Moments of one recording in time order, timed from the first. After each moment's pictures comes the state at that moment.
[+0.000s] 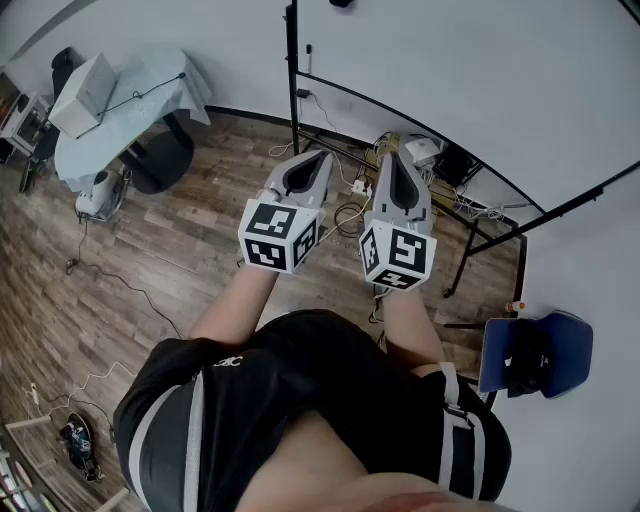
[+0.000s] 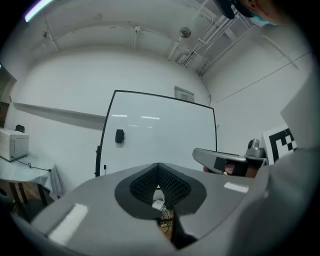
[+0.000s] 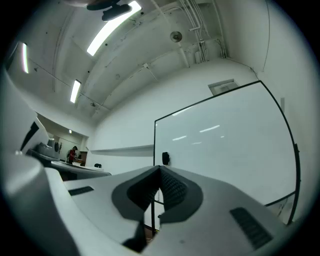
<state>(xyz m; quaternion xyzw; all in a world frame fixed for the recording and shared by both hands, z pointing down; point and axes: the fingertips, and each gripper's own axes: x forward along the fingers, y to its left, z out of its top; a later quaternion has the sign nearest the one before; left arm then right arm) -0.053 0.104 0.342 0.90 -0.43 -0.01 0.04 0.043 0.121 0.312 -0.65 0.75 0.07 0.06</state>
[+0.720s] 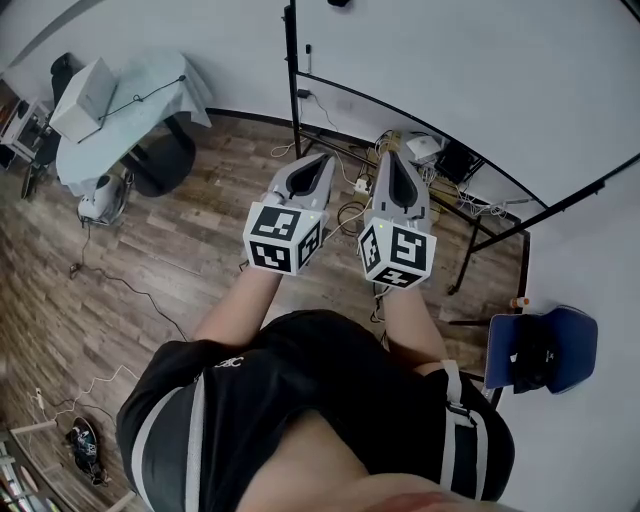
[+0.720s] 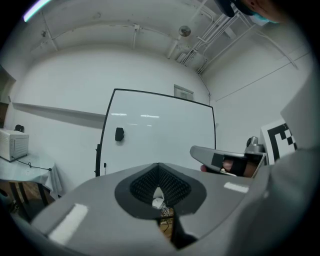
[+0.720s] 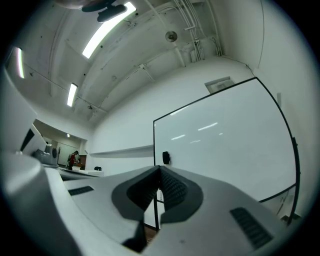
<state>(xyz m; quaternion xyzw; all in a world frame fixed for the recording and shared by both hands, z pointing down) -0.051 0.112 0.350 0.90 -0.43 0.00 0.05 0.039 0.125 0.316 -0.65 0.75 0.05 0.08</state>
